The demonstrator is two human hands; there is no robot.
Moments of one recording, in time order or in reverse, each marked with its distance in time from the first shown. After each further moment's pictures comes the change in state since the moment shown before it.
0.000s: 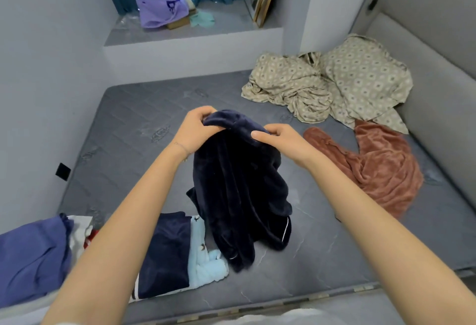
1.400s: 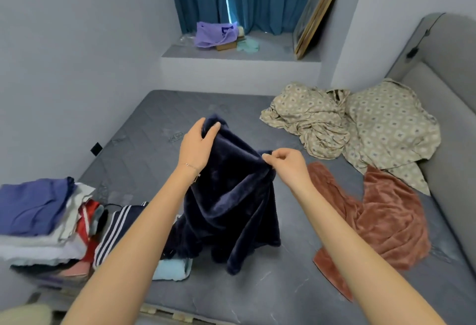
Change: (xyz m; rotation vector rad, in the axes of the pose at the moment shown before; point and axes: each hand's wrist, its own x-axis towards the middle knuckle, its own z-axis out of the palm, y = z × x) left_hand -0.023 0.093 0.137 0.116 0.559 -0.135; right_hand -0.046 0.038 -0.120 -0.057 0.213 -0.028
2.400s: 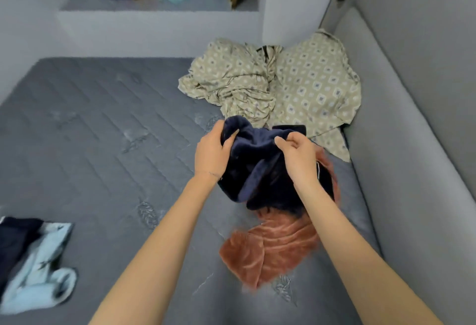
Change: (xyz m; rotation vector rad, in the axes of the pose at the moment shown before) left_hand -0.010 0.067 0.458 0.107 -0.181 0.089; right_hand 0.124 0.236 -0.314 0.172 0.284 0.130
